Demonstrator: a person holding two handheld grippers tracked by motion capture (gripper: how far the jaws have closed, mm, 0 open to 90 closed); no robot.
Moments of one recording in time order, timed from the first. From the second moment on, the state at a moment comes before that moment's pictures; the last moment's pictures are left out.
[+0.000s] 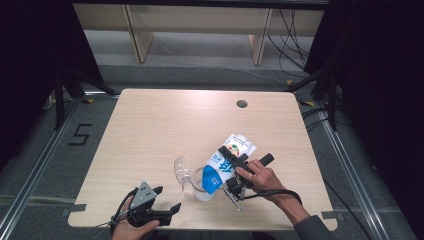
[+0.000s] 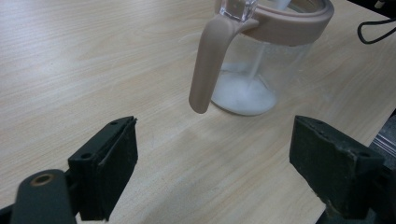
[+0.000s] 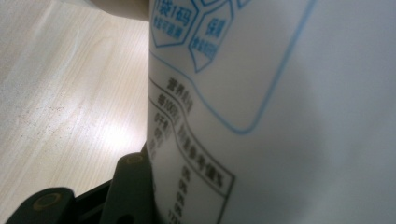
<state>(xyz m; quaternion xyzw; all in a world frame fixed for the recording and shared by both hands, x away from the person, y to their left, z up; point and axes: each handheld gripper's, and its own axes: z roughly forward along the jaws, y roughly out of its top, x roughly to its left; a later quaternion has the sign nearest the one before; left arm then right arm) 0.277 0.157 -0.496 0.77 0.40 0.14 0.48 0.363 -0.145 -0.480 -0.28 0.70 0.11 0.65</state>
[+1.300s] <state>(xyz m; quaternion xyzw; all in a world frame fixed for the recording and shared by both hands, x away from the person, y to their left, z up) 0.277 0.157 -0.496 0.77 0.40 0.14 0.48 0.362 -0.144 -0.477 -0.29 0.70 0.10 0.65</state>
